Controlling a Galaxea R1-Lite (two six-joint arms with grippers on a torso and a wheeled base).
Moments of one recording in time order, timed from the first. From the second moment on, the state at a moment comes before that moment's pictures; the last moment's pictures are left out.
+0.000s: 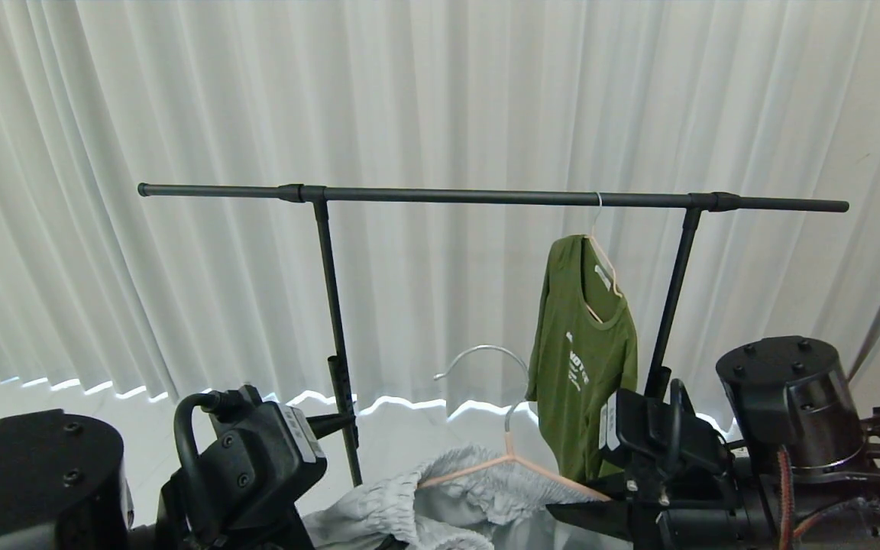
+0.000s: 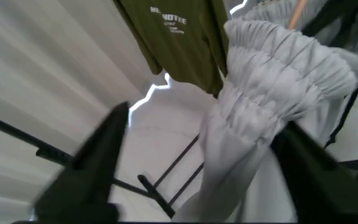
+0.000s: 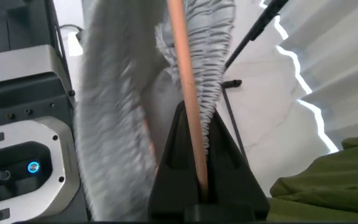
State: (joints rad) left arm -0.81 1.31 -0.34 -0.59 0.02 0.31; right arm 0.86 1.56 -0.62 -0.36 0.34 -0.27
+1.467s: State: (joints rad) left arm -0.37 1.48 -0.23 -0.65 -0.05 0.41; right arm 0.74 1.43 -0.67 -0.36 0.35 -0.18
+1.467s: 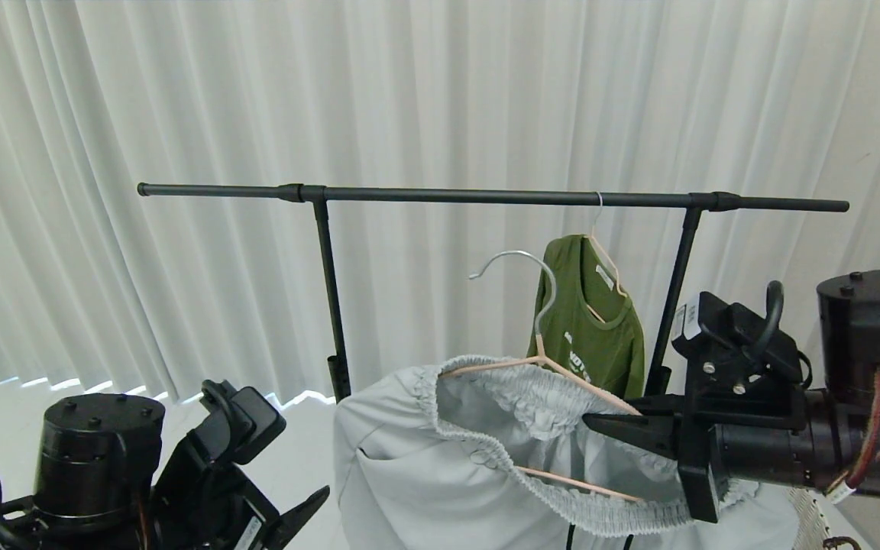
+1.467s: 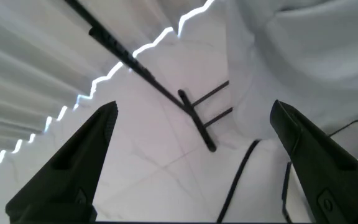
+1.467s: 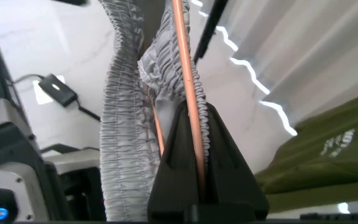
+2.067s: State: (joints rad) left arm -0.28 1.56 -0.24 -0.70 -0.09 0.41; right arm 0.79 1.37 -0.69 -0.35 0.34 -0.15
